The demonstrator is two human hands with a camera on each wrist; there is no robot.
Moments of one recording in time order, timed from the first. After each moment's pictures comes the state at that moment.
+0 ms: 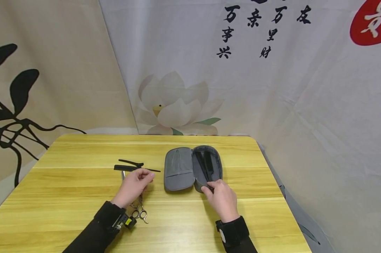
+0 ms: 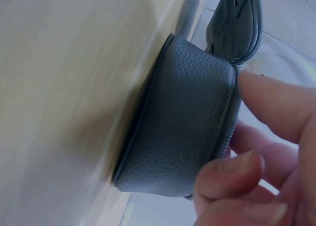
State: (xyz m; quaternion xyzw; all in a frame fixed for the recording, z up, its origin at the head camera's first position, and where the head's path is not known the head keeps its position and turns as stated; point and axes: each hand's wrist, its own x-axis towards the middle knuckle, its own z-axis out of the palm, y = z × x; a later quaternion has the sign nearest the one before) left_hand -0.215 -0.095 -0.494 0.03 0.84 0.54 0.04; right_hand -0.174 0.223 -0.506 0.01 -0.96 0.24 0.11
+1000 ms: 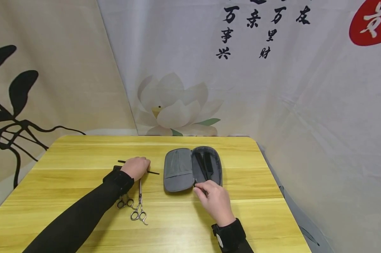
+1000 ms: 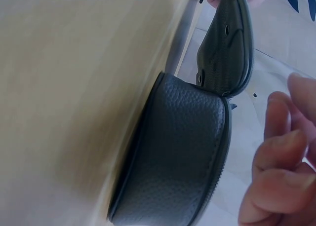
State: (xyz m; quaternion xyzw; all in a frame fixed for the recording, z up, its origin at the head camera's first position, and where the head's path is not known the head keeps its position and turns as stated) left_hand -0.303 -0.115 -0.505 0.25 0.97 -0.04 -0.05; right_hand -0.173 0.212 -0.512 0.18 -0.91 0.30 0.24
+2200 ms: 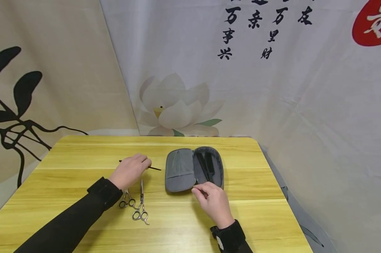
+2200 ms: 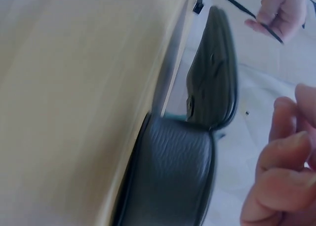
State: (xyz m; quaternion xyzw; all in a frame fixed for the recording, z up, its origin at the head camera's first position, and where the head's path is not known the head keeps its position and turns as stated) left_hand -0.266 -0.129 -0.477 0.35 0.90 -0.07 -0.25; right_hand -0.170 0.205 -0.513 0.19 -0.89 0.34 0.23
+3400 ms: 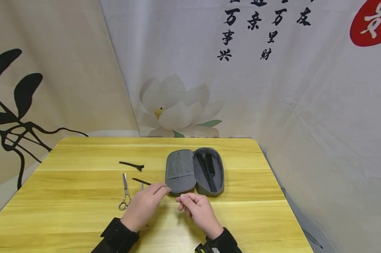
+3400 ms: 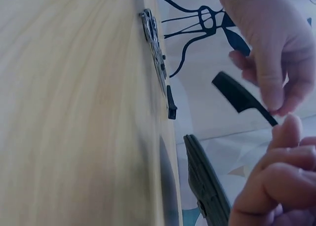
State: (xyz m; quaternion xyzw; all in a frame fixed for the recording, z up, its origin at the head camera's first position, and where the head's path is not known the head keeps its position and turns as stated) left_hand -0.172 -0.061 -0.497 0.37 0.85 0.14 -0.35; right_hand -0.152 0.168 -0.512 0.09 -0.72 0.67 -0.11
